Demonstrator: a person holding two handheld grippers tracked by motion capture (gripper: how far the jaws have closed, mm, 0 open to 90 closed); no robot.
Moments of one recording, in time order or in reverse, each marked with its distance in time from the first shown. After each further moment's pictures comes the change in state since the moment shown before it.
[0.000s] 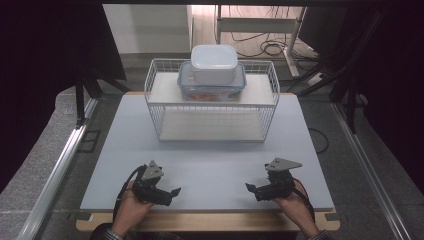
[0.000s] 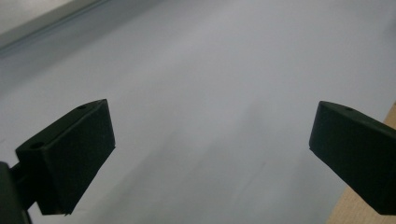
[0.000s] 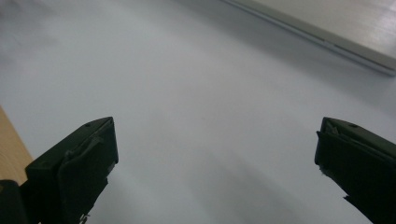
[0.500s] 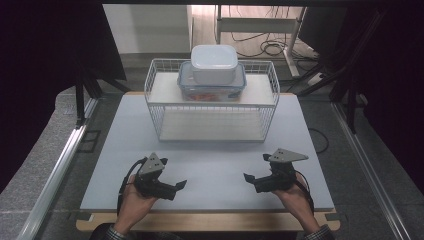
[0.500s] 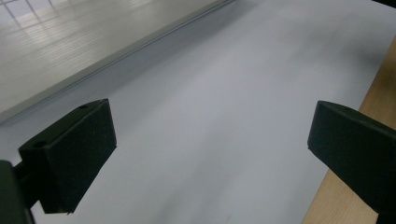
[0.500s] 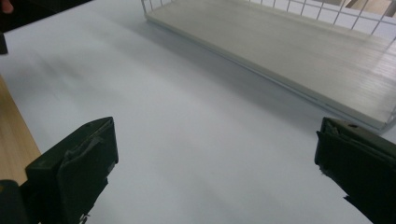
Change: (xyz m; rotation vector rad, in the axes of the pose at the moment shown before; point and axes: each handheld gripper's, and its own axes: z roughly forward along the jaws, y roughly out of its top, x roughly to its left) left arm -0.009 0.030 -0.021 -0.143 -0.044 0.001; right arm 0.000 0.031 -0.016 -0.124 0.041 0.010
